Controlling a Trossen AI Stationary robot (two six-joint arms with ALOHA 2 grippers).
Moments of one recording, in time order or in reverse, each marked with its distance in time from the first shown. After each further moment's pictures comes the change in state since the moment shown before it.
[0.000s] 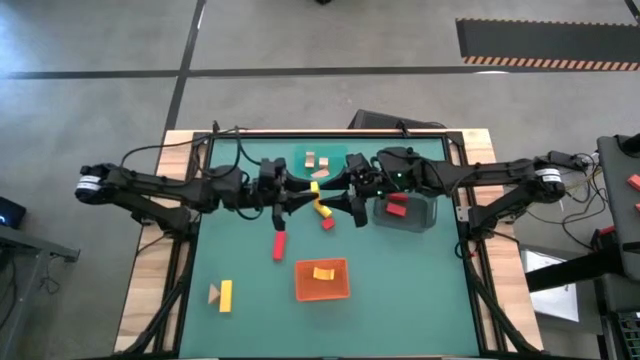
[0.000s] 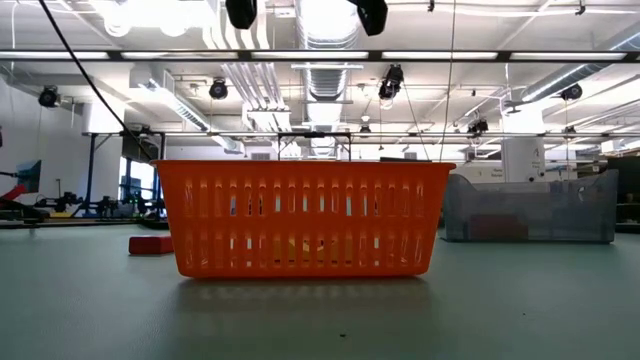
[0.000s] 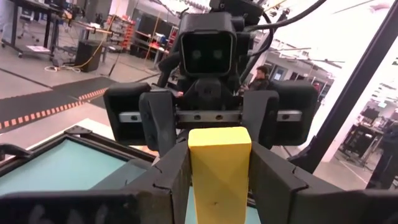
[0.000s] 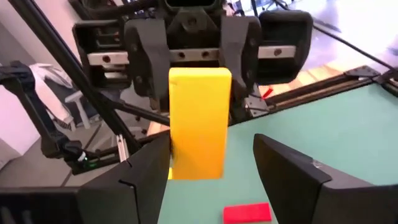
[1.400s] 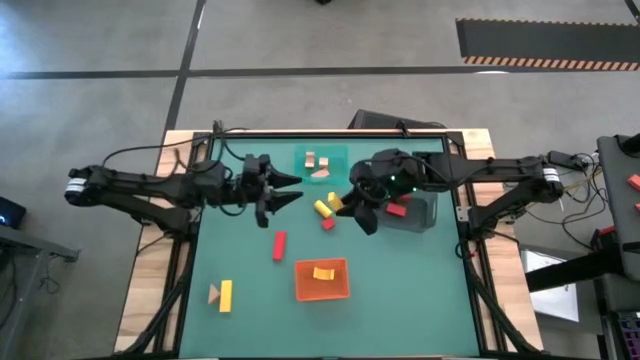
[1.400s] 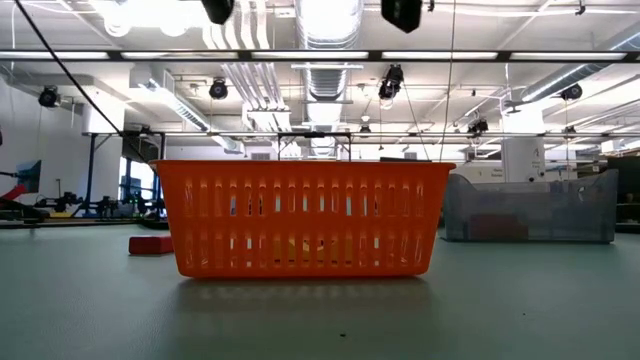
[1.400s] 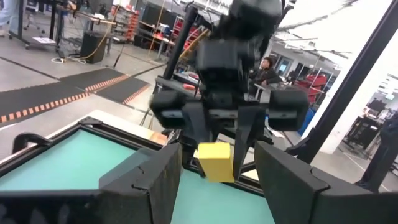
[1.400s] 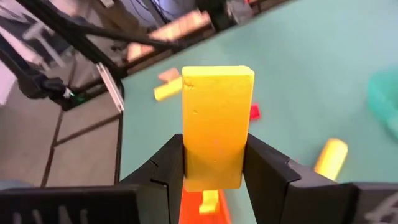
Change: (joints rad) left arm 0.008 -0.153 -0.013 -0.193 0.002 -0.004; right arm 0.050 0.018 0.232 -0.626 0.008 0.080
